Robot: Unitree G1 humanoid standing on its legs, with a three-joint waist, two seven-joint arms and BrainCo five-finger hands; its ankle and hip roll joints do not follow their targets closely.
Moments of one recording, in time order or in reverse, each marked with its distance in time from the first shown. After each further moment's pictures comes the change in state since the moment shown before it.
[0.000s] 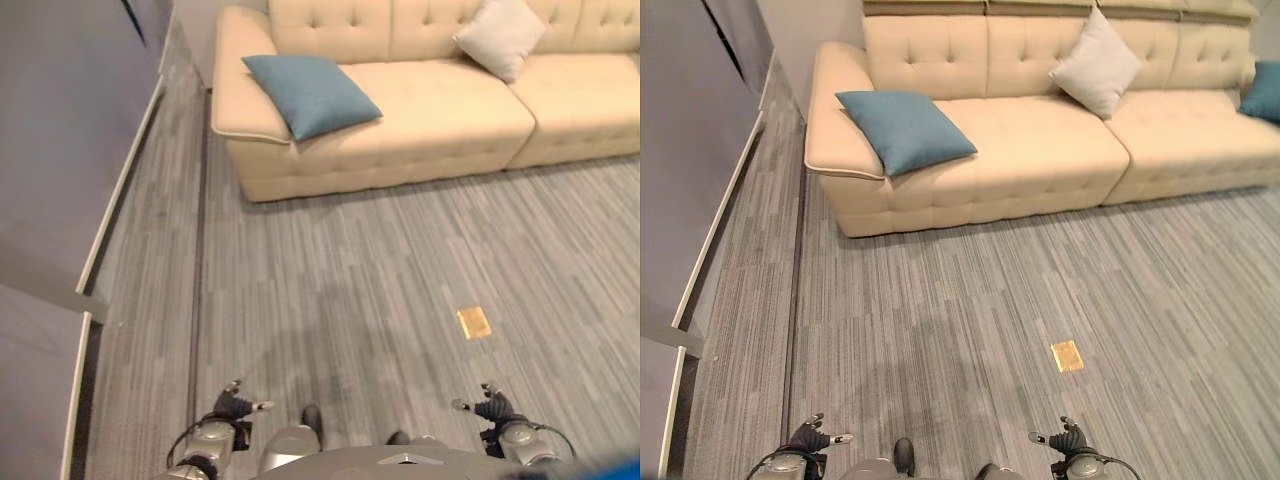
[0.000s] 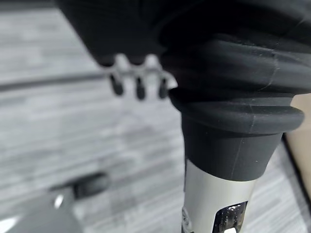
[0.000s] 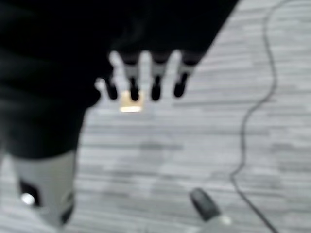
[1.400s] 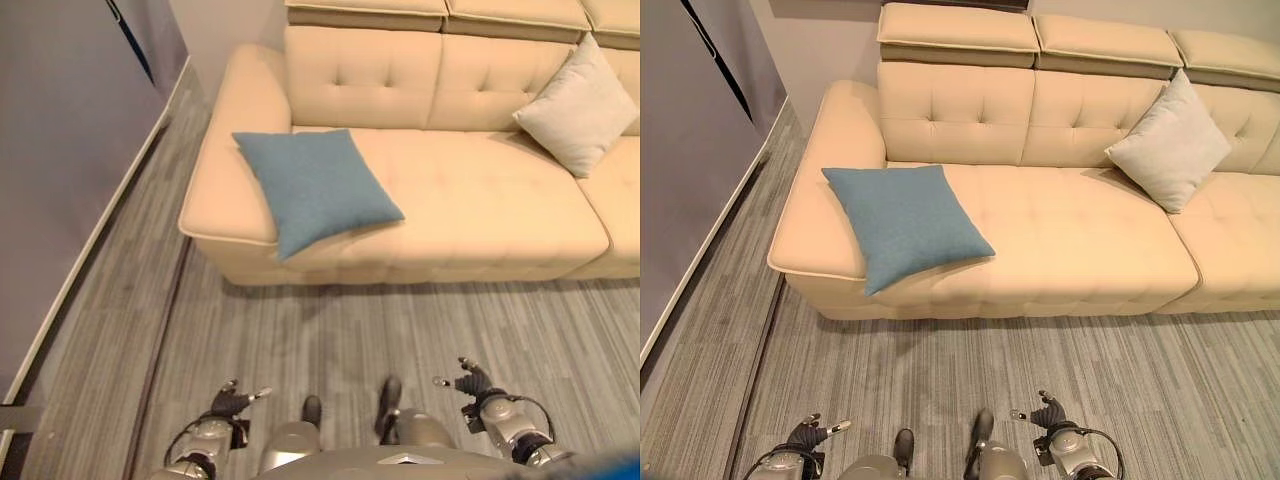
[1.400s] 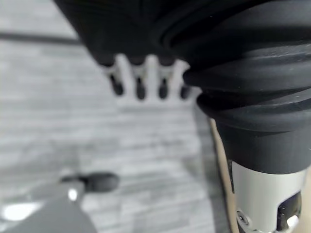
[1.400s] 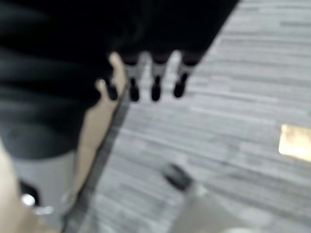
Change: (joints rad) left arm 0.006 -0.028 -0.019 -0.002 -0.028 -0.002 0.000; right arm -0.023 0.038 0.049 -0.024 0.017 0.009 0.015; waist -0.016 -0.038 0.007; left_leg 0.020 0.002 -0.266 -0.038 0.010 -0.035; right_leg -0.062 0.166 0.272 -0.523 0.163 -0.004
